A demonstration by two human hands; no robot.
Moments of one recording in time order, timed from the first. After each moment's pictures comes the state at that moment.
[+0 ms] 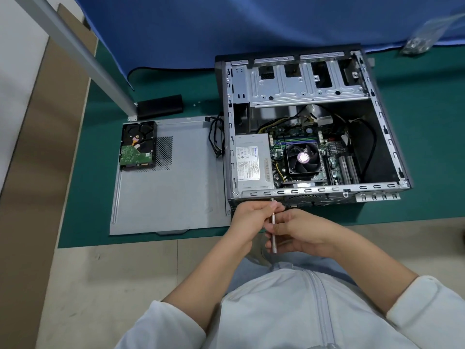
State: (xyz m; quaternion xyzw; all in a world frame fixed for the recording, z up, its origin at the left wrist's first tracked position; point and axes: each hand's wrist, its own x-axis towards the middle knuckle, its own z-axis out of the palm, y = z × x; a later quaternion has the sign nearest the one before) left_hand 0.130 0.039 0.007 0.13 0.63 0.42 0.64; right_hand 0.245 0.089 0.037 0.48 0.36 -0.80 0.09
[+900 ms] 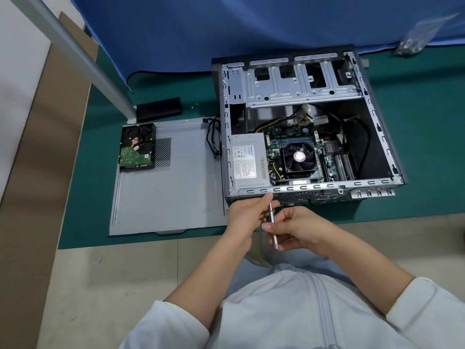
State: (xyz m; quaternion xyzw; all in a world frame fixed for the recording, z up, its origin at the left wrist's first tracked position) left_hand 0.135 0.039 0.018 0.04 0.63 0.45 0.63; right_hand 0.255 0.085 0.039 0.53 0.39 -0.75 0.05
